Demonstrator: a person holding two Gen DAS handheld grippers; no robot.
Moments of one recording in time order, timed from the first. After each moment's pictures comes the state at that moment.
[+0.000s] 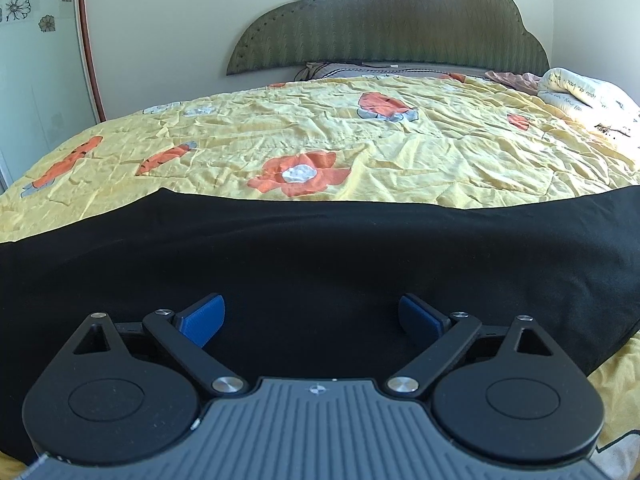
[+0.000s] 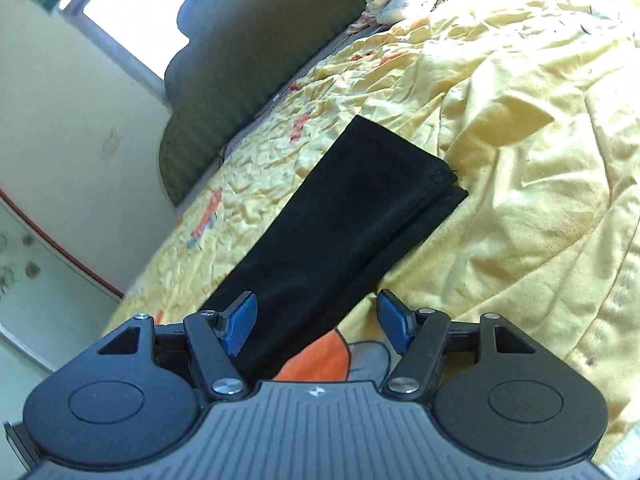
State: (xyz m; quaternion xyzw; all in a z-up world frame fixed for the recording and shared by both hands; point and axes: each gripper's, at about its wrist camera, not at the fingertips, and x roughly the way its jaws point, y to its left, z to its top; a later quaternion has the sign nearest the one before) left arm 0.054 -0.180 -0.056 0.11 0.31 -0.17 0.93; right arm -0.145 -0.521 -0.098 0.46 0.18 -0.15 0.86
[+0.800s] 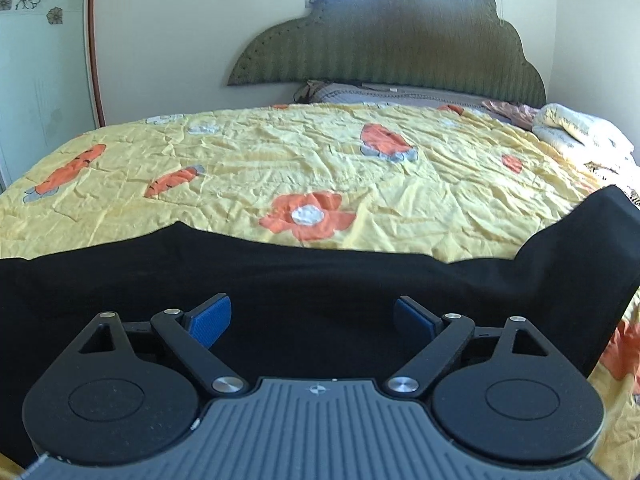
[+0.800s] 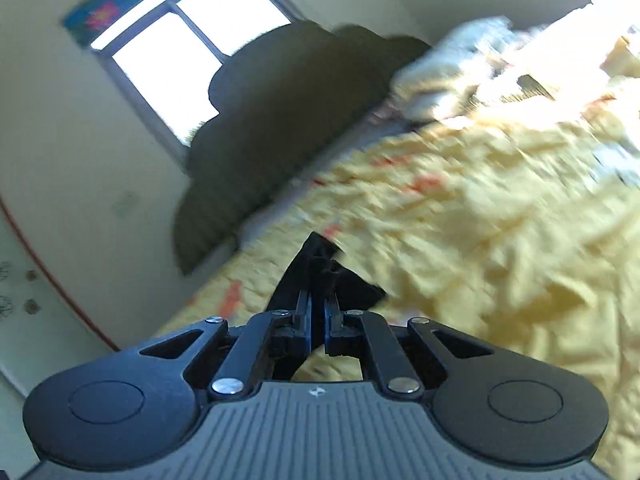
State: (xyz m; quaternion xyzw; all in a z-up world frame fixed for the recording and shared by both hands) left arm 0.060 -0.168 -0.020 0.08 0.31 -0.19 0.93; right arm -0.134 -0.549 -0.049 0.41 0.11 -0.21 0.88
